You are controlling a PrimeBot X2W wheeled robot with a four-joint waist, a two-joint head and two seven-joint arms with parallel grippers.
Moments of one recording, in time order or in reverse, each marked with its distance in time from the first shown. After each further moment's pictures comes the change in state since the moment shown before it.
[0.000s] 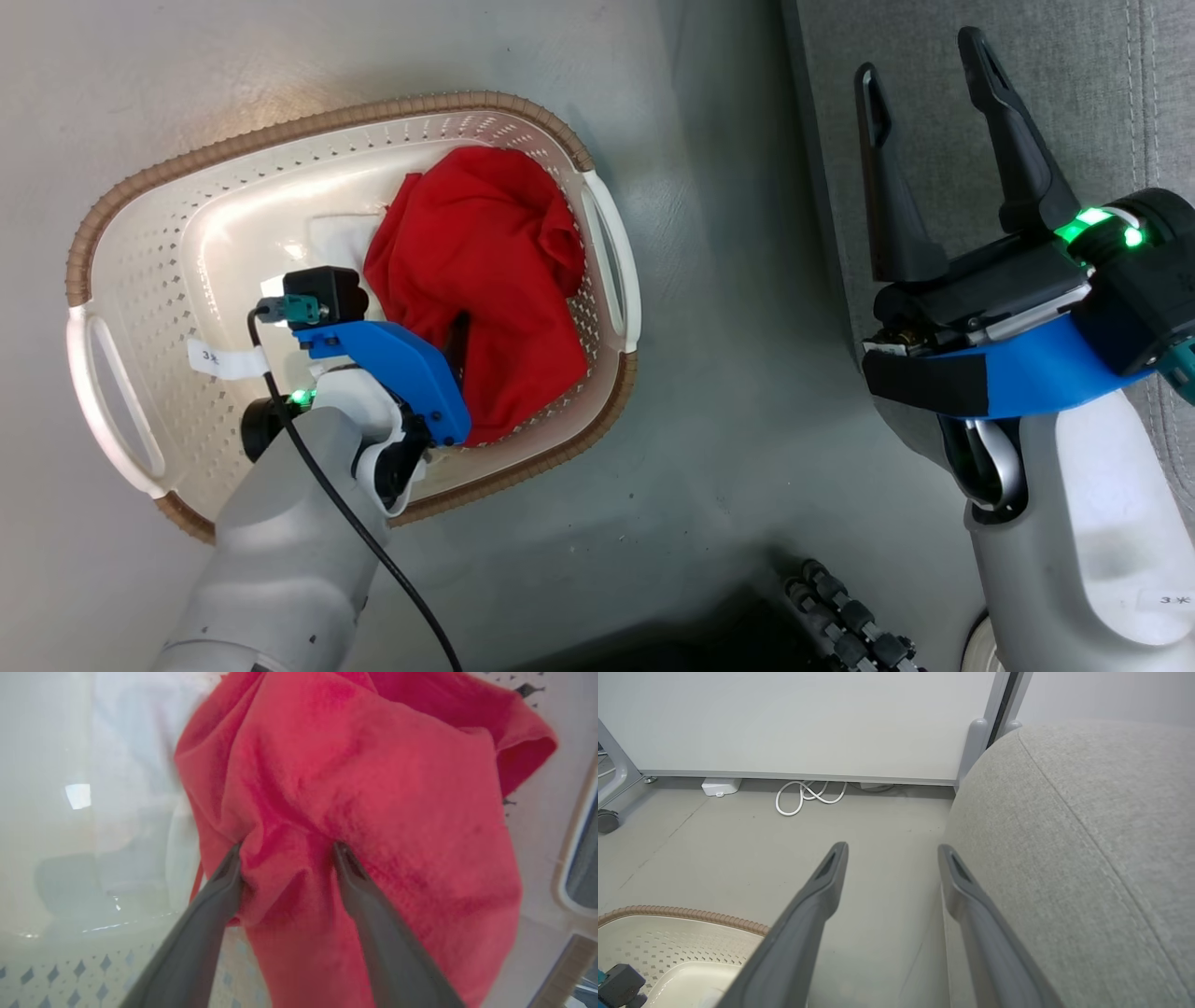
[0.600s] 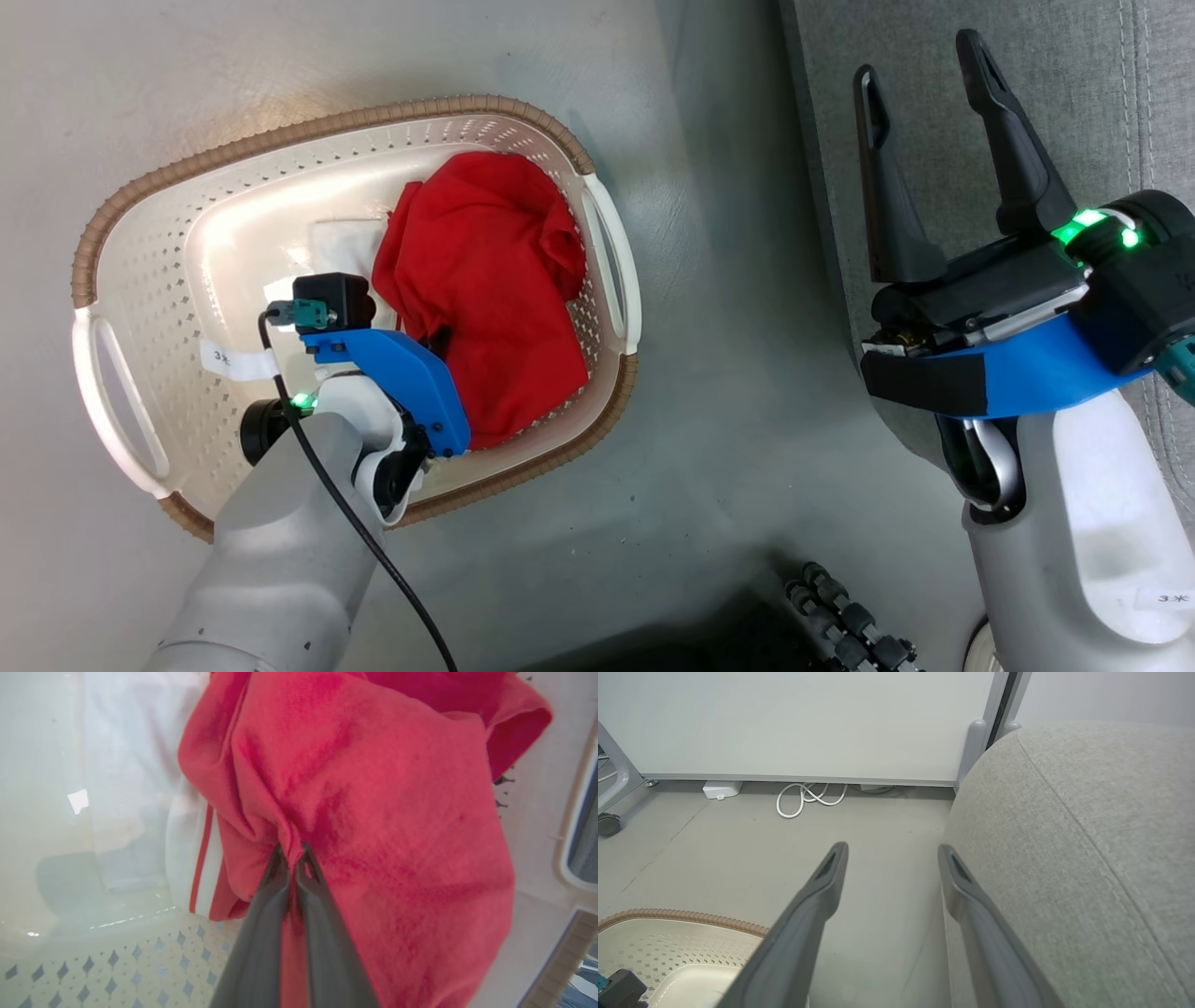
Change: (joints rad) left arm 0.003 0.032 -0.122 -0.015 -0.069 0.000 0.014; right arm 0.000 0.000 0.001 0.007 0.007 0.000 -0.002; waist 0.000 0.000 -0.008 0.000
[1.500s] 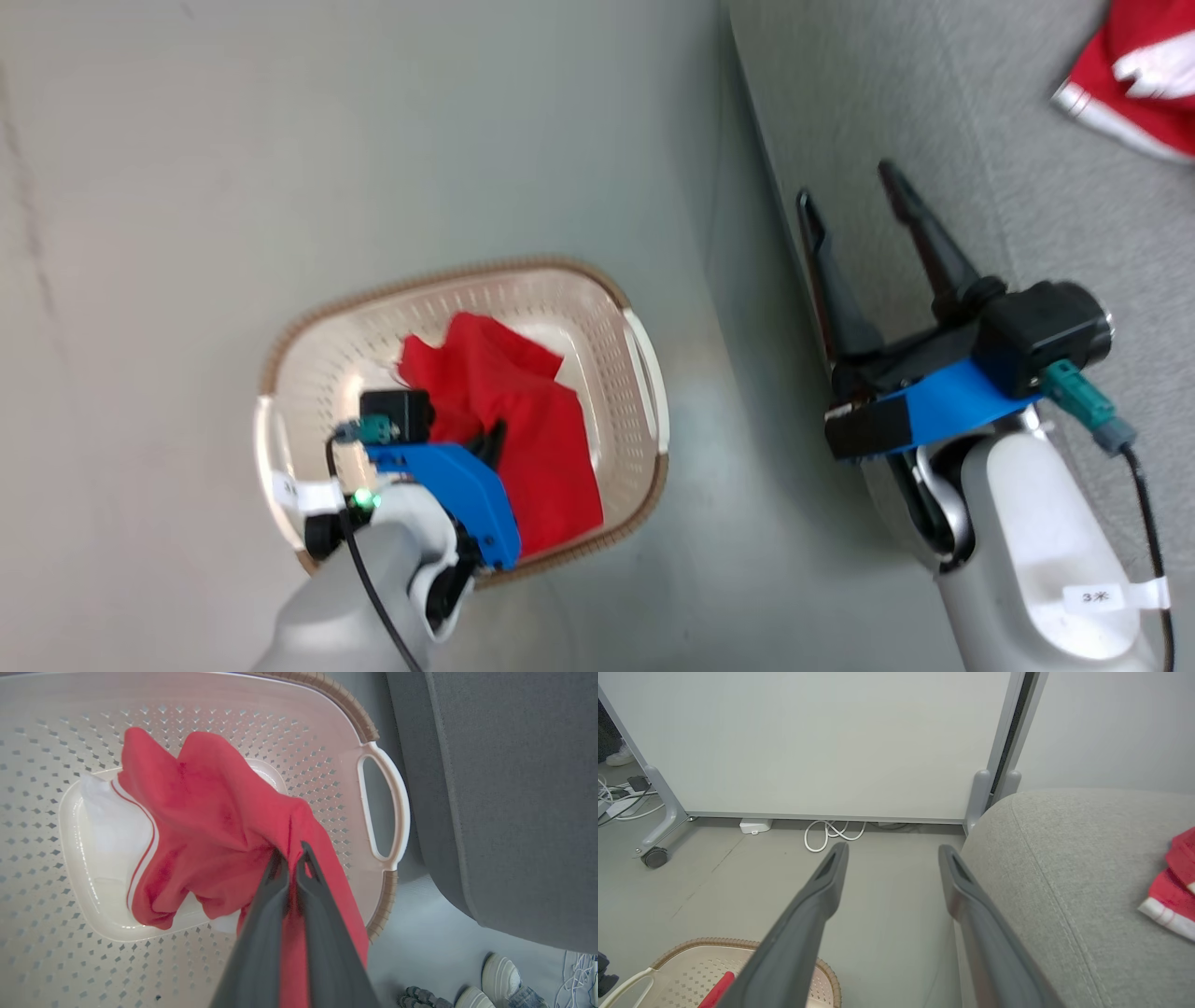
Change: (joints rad) left arm 0.146 -0.015 -0.192 -0.054 -0.119 0.000 -0.149; right arm 0.059 0.001 0.023 0.184 -0.020 0.000 0.013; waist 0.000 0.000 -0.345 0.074
